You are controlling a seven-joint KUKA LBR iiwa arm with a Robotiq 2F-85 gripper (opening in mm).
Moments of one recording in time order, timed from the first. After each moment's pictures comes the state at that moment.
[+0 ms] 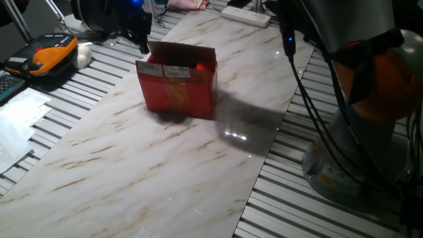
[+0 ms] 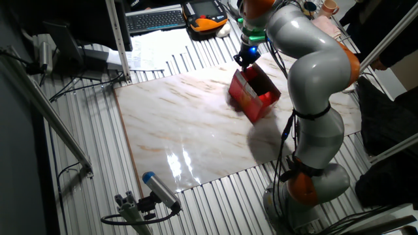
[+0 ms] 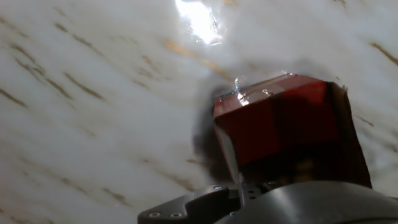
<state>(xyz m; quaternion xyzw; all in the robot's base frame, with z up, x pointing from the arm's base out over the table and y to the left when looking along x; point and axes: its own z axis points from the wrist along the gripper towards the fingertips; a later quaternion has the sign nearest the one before) 0.591 0.024 0.261 -0.02 -1.00 -0.01 0.09</state>
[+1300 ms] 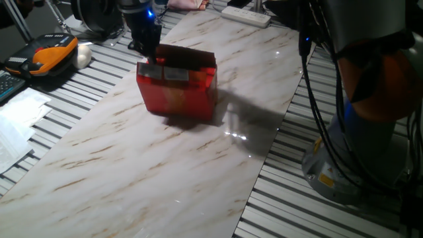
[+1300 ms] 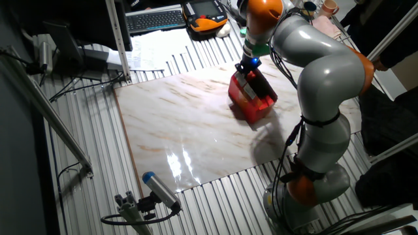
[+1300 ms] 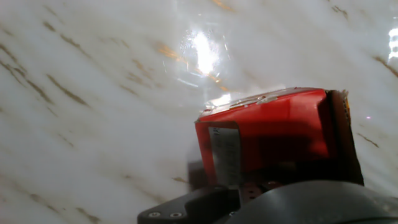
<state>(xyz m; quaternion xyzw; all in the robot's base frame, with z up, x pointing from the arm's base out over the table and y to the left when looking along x) 0.585 0.008 0.215 0.00 -1.00 -0.01 0.04</state>
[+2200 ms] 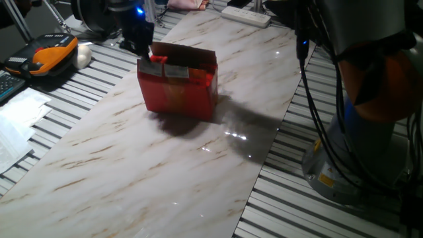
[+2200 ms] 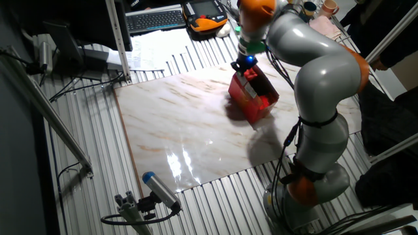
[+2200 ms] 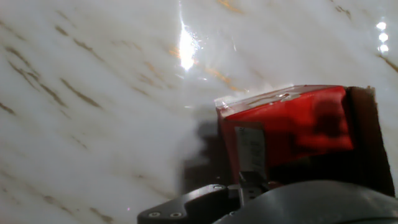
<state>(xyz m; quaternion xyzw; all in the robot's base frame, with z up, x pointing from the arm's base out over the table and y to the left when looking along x) 0.586 0.022 0.216 0.00 -1.00 0.00 0.03</state>
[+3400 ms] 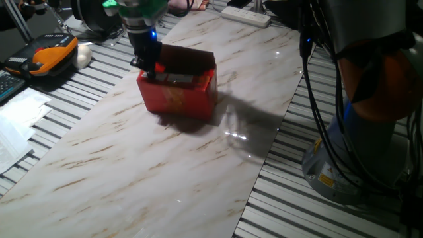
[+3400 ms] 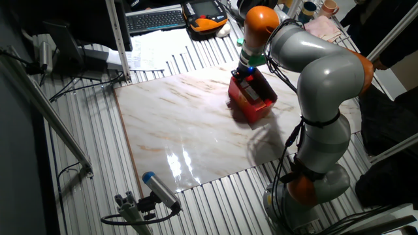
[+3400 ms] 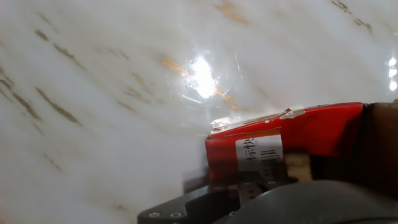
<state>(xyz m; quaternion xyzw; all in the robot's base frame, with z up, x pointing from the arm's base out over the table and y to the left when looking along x) 0.592 0.017 0.158 0.01 -1.00 -0.01 -0.01</state>
